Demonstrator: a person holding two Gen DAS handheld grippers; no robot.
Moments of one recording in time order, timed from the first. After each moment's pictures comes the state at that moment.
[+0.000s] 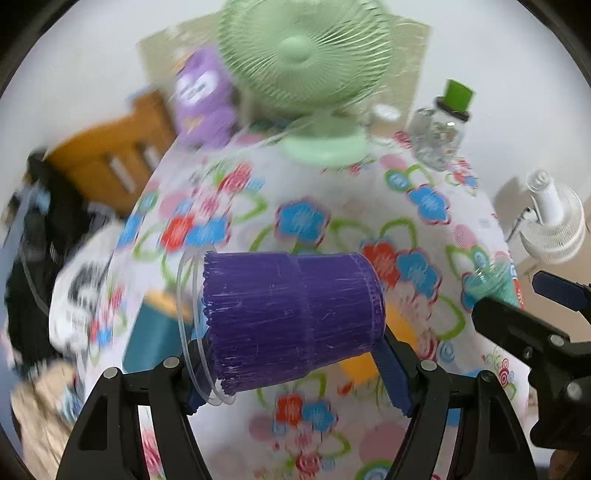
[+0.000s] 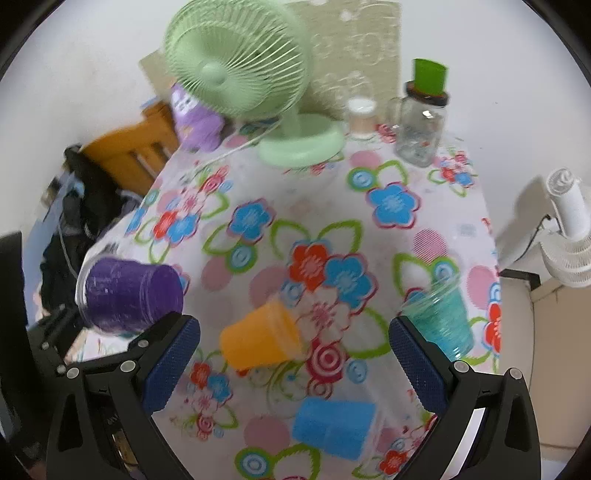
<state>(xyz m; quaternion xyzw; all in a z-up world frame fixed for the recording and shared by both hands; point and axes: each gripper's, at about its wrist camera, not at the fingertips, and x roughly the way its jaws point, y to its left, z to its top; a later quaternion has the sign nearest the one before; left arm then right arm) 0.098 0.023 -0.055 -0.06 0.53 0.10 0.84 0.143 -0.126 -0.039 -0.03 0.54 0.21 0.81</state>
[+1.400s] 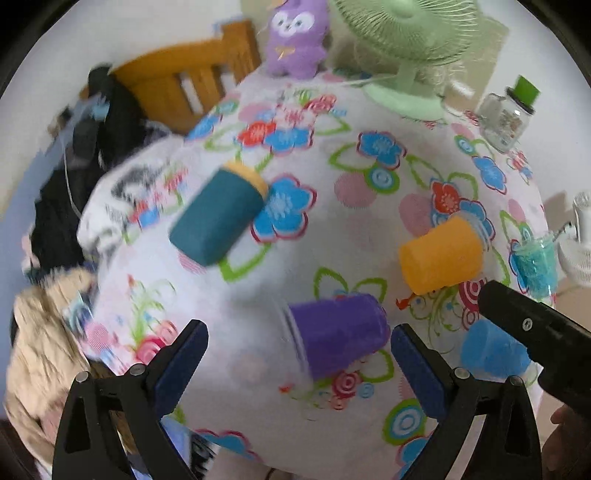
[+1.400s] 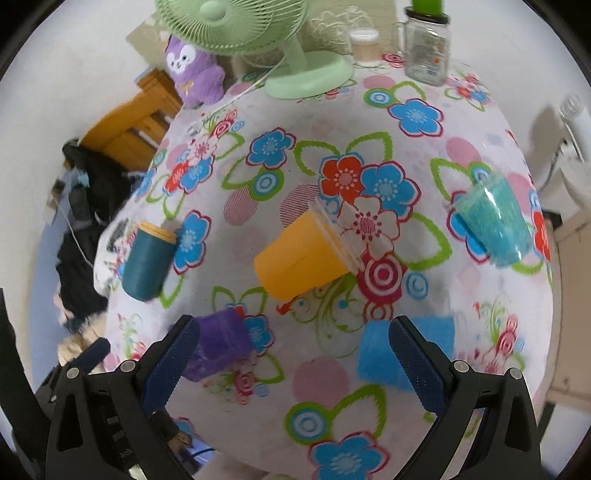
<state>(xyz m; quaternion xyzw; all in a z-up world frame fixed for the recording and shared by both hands) 0.018 0.046 -0.078 -0.09 0.57 0.19 0.79 0.094 -0.111 -0.081 0.05 0.61 0.19 0.77</state>
